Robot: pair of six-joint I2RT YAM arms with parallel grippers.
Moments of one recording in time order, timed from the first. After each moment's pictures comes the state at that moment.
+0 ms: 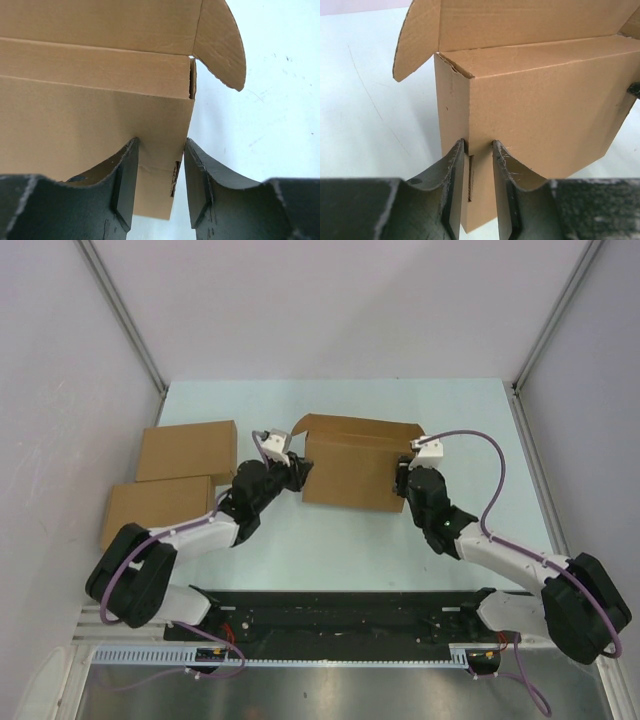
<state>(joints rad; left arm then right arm) -0.53 1.40 0.59 0.68 0.08 -0.23 0.64 1.20 0.60 0.30 0.54 0.25</state>
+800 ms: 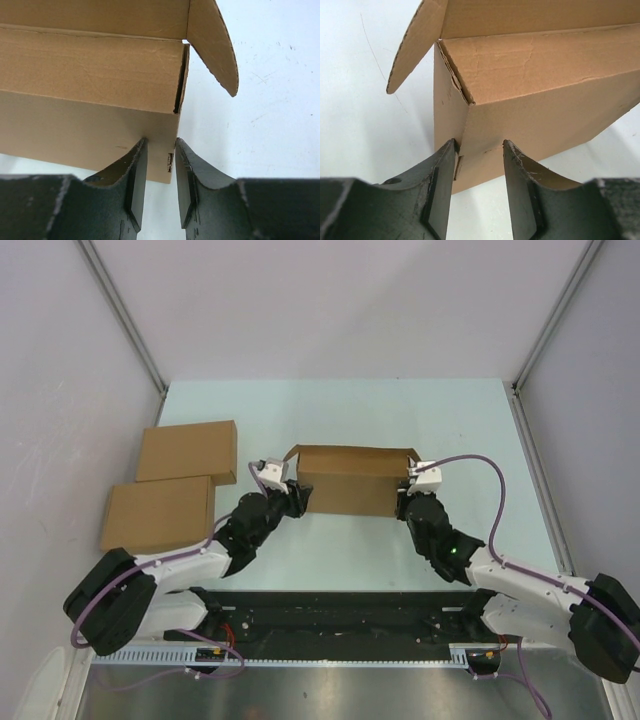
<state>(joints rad) -0.72 1.20 0.36 0.70 -0.21 -0.26 0.83 1.01 0.44 0.29 0.68 0.24</state>
